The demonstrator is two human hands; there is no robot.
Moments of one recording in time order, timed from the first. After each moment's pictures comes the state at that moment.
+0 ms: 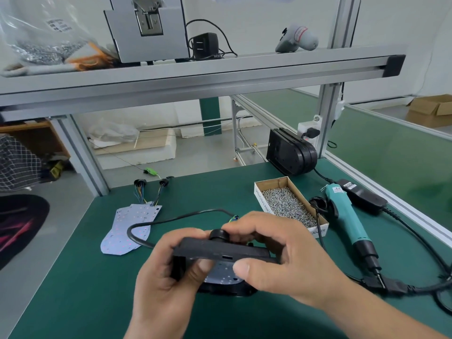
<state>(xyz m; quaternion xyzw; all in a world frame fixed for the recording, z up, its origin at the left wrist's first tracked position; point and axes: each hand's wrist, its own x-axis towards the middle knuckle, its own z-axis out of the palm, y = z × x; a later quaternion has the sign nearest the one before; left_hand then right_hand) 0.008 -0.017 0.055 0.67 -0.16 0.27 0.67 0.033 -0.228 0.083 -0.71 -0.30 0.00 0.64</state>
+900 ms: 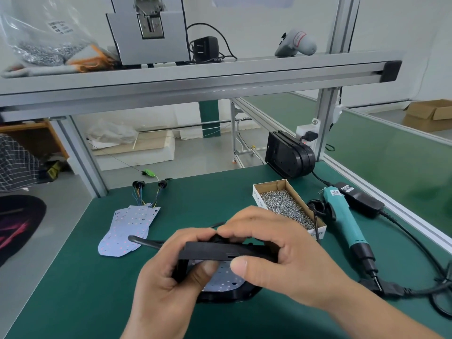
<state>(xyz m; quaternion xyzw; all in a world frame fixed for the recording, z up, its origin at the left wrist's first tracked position) 0.010 -0.014 0.059 0.72 -0.19 0.25 0.62 0.036 -0.229 0.092 -0.74 -0.35 -0.04 0.58</state>
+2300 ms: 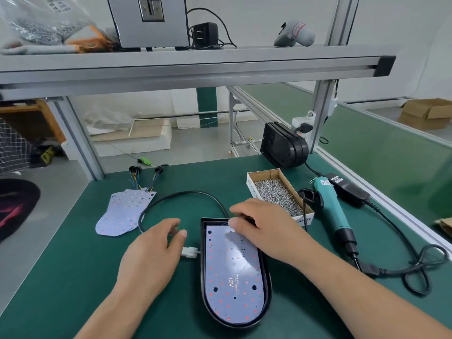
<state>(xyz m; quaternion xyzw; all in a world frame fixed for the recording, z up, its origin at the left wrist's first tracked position) 0.041 0.025 0.027 0.95 0.06 0.11 0.30 0.086 -0.240 0.047 -0.92 -0.26 -0.07 0.30</state>
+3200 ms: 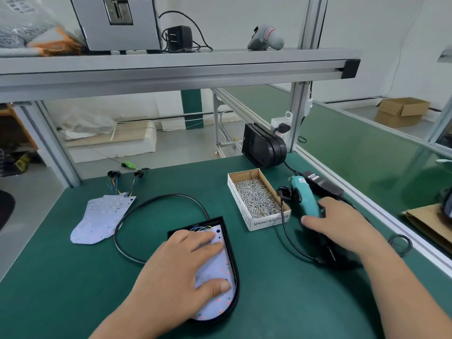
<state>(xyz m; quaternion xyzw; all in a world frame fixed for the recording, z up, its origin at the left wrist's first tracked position) 0.021 -0.025 0.027 0.94 -0.29 0.09 0.19 0.069 -0.400 0.046 -0.96 0.12 0.00 0.26</state>
